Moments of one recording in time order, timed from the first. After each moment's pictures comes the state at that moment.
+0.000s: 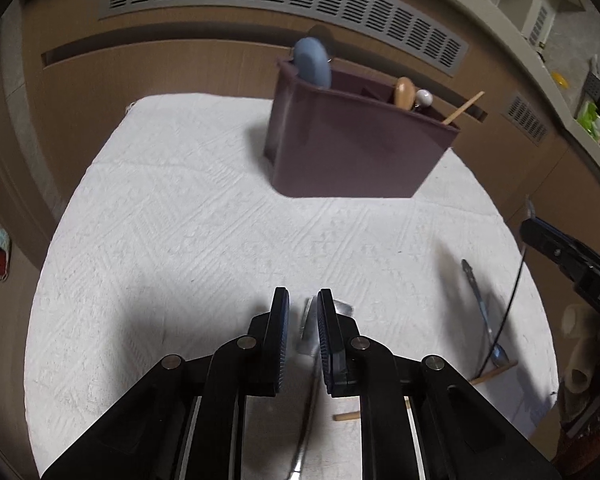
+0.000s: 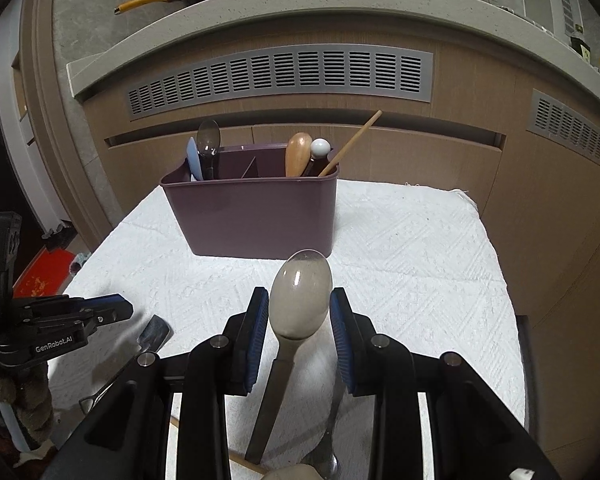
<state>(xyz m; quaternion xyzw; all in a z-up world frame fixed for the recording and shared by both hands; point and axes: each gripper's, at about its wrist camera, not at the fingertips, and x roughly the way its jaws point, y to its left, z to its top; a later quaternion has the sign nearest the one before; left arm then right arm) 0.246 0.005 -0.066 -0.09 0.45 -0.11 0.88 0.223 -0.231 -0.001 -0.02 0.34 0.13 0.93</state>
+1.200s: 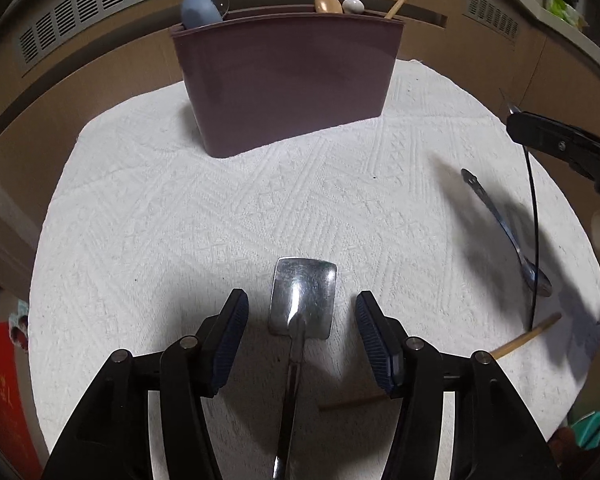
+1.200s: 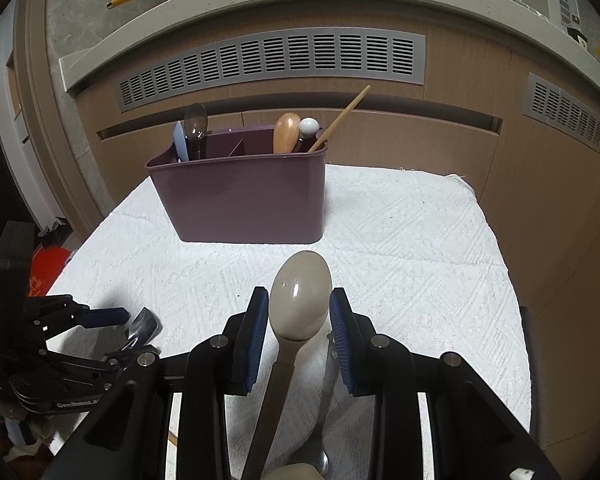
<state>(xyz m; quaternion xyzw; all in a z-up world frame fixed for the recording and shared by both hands) 0.241 -0.053 -0.092 0.07 0.48 -0.15 0.86 0.223 -0.237 -0.016 -0.02 0.35 0.12 0.93</state>
